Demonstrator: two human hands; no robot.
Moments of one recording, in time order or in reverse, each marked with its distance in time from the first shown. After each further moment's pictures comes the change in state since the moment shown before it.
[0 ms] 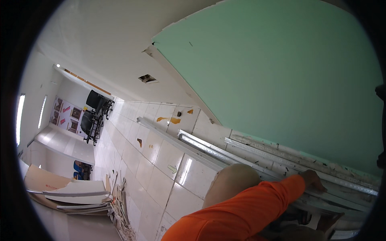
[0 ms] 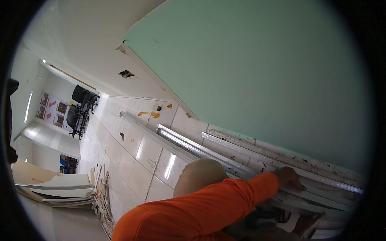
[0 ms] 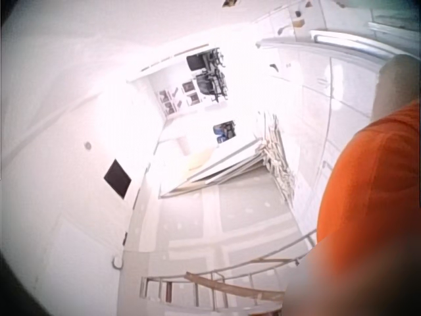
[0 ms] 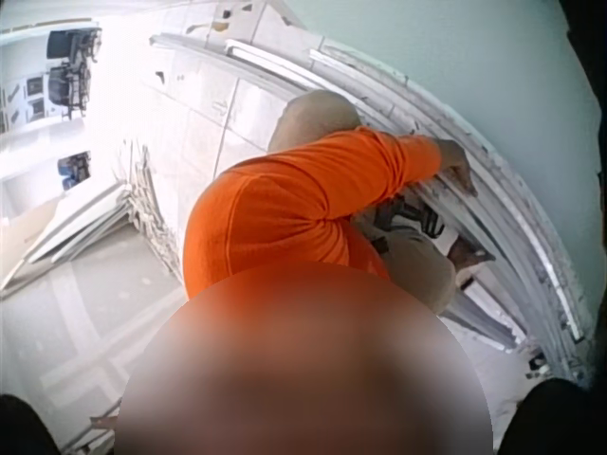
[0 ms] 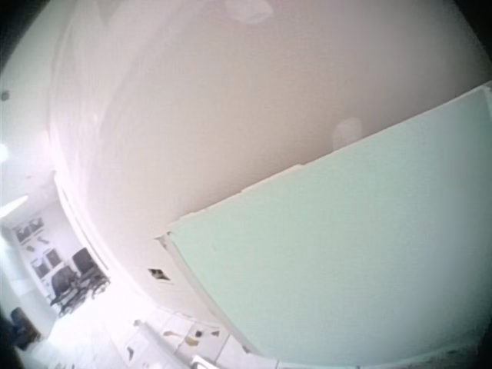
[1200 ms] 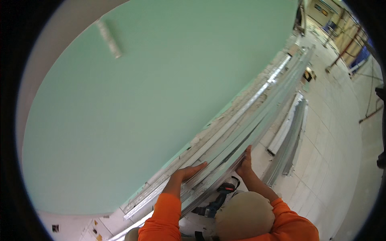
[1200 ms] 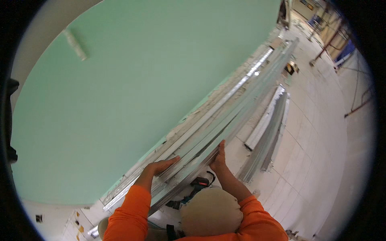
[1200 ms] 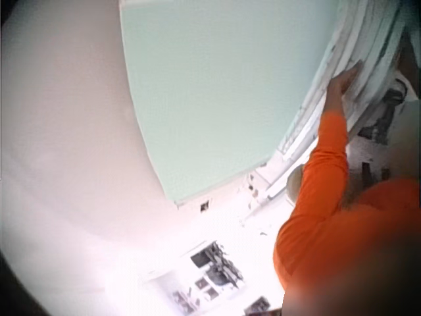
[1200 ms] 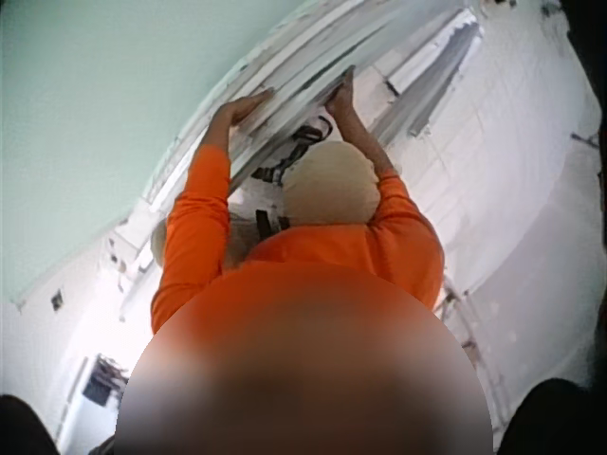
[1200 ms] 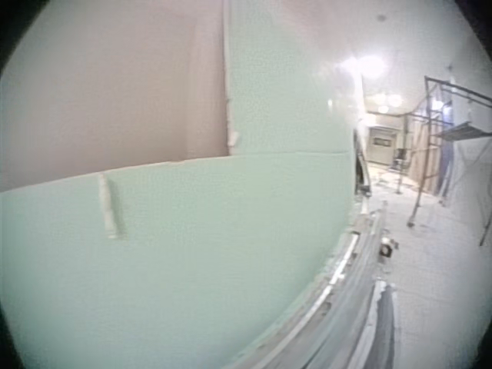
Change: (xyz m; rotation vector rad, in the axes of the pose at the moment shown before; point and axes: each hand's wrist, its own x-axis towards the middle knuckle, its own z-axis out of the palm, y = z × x) left_hand 0.024 0.004 -0.006 -0.007 -0.166 -0.066; right_hand -0.032 0.006 0.081 0.419 -0.030 -0.078
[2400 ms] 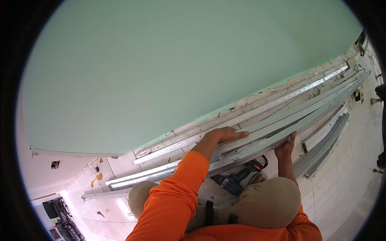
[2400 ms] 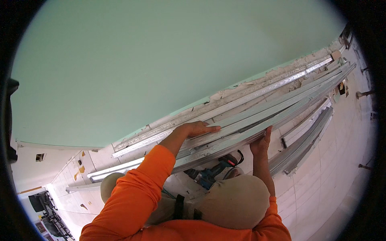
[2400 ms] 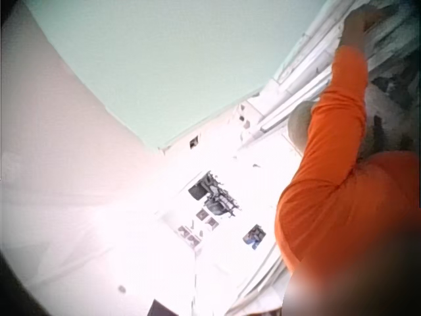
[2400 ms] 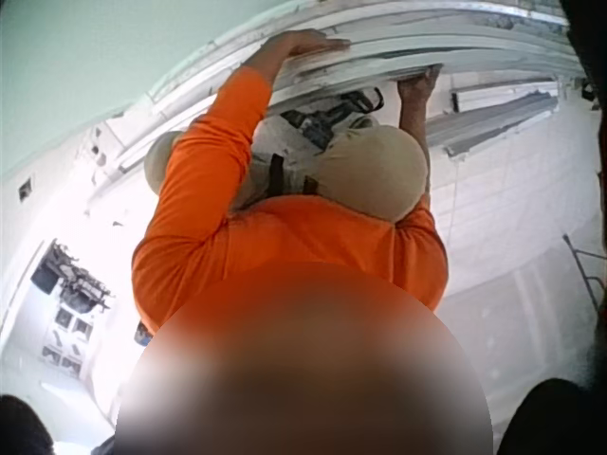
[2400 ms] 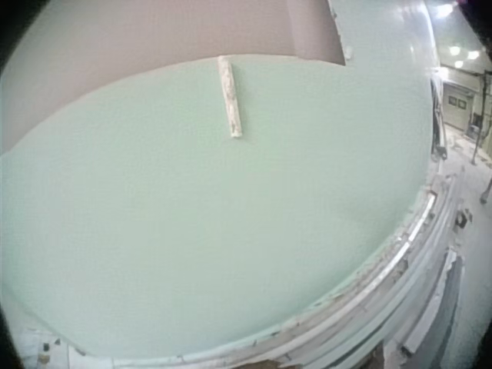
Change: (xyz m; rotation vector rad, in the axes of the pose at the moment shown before) left_hand 0.009 -0.014 -0.003 0.121 0.112 0.139; right_hand 0.017 -0.021 -0.034 0.042 -0.043 0.069
